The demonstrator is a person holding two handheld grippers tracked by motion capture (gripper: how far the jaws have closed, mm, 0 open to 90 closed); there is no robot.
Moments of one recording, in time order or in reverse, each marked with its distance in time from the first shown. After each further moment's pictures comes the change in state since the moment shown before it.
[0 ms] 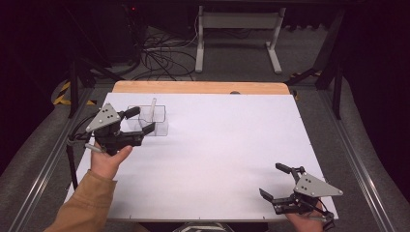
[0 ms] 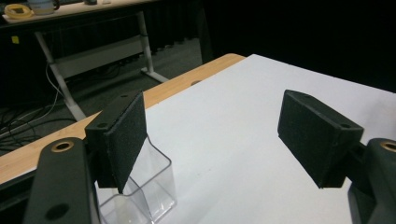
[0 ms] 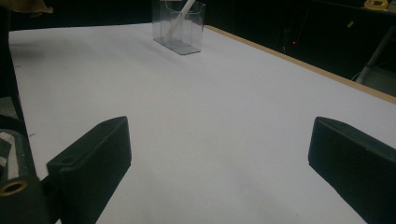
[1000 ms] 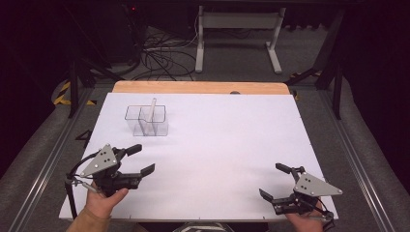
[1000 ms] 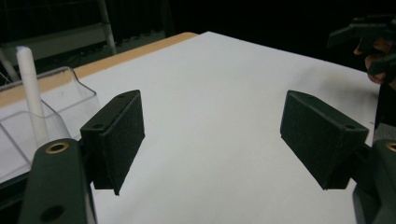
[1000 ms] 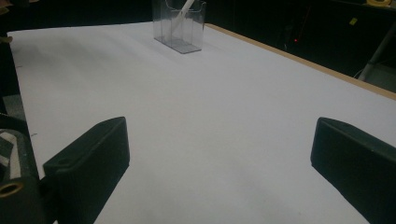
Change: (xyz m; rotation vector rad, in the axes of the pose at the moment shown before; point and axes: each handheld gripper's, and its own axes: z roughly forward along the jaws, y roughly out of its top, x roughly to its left) left arm -0.048 -0.070 -0.032 0.030 -0.125 -0.016; right arm 0.000 0.000 0.000 0.005 0.004 0.006
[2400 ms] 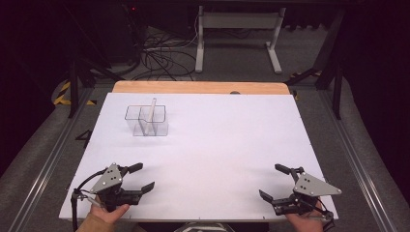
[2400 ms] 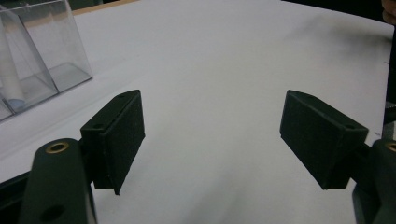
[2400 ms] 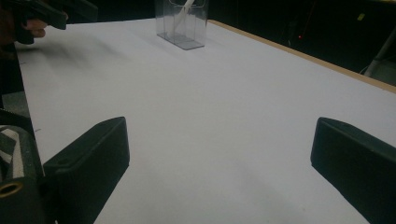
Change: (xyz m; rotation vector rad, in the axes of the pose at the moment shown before) left arm 0.001 -0.063 0.005 0.074 -0.014 0.001; right arm -0.001 -0.002 0.001 0.012 0.015 0.005
